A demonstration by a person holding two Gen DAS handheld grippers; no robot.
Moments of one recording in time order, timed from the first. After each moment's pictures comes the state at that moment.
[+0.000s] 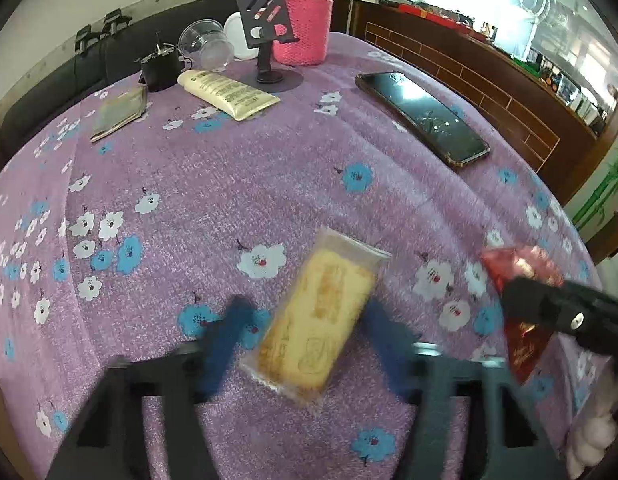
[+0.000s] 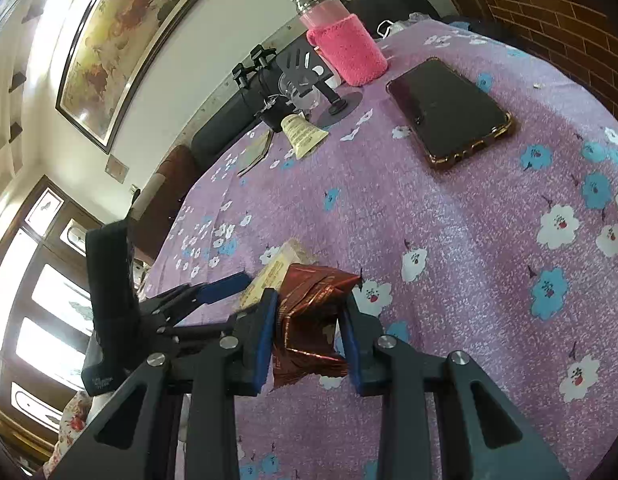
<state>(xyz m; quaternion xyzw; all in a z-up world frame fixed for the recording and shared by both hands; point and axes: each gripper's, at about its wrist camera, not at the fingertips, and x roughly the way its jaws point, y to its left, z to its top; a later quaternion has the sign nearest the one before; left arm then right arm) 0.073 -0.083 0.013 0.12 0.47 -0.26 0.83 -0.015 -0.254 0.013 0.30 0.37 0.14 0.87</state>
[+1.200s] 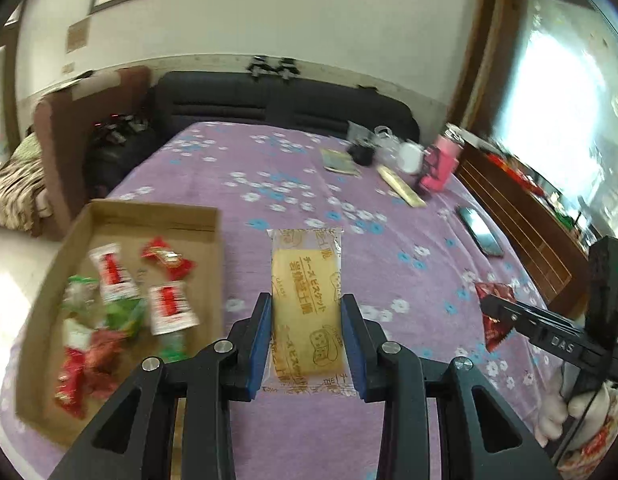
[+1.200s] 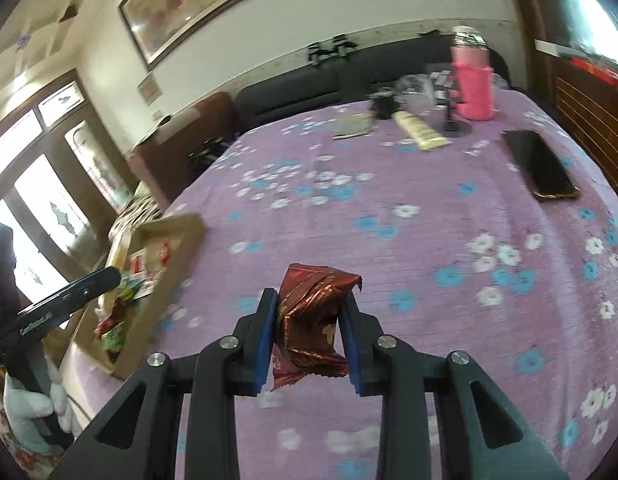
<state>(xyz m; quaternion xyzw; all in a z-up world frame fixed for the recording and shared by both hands) -0.108 0.199 0.113 -0.07 0.34 -0.09 0.93 -0.096 -0.079 0.083 0.10 0.36 0.19 0.91</state>
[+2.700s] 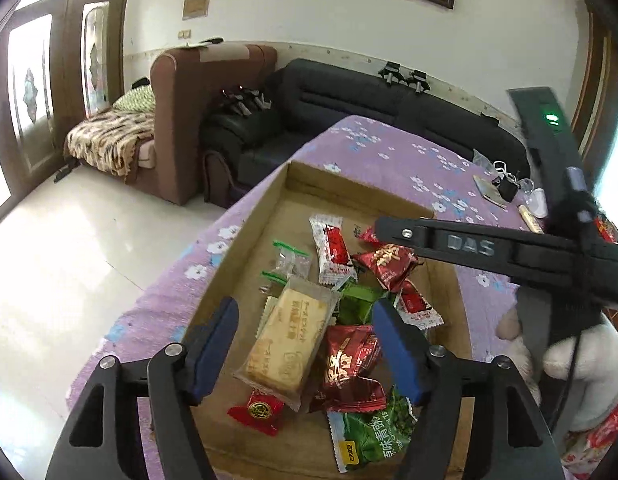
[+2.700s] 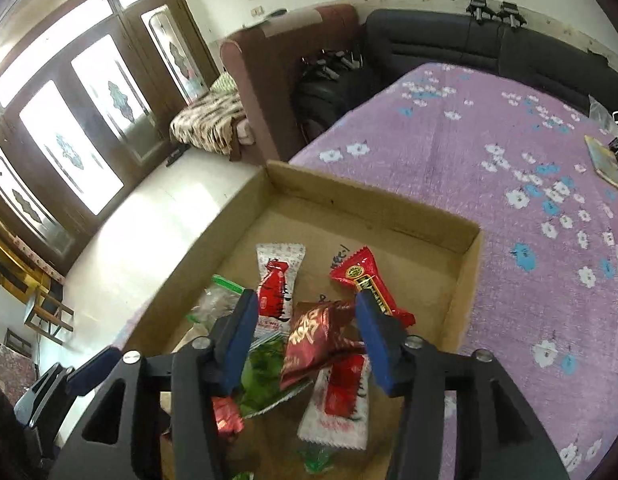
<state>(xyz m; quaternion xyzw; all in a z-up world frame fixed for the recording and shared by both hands) -0.116 0.352 0.073 -0.12 0.35 0.09 0.93 0.014 0.242 0.068 -0.02 0.43 0.33 0.84</state>
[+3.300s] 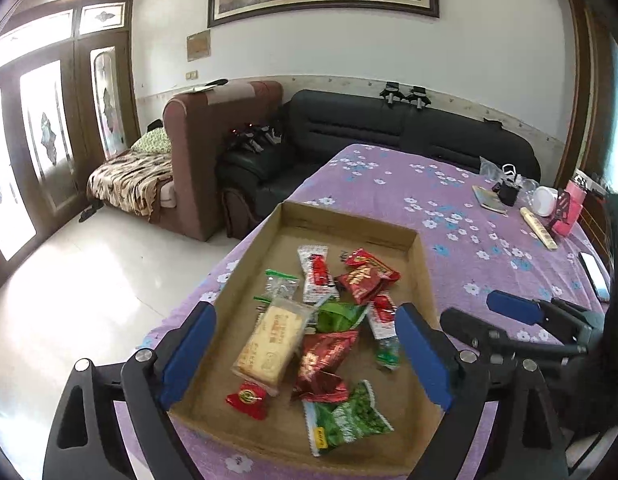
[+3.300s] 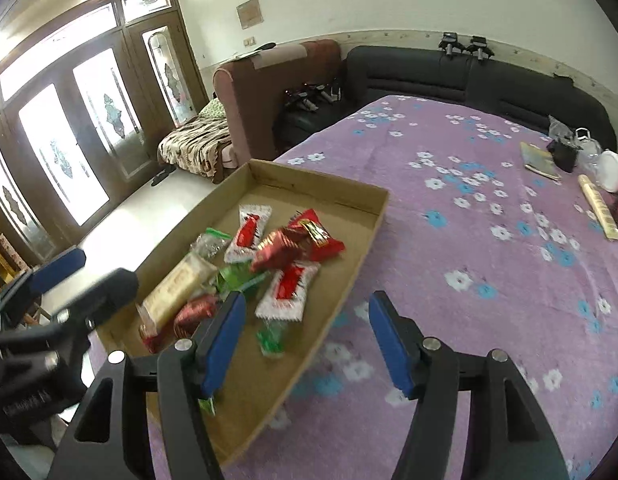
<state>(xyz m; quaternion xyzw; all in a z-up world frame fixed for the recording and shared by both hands) -0.141 0.303 0.107 -0.05 0.31 0.13 0.94 -0.065 0.158 0.078 -0.05 0.37 0.29 0.88</state>
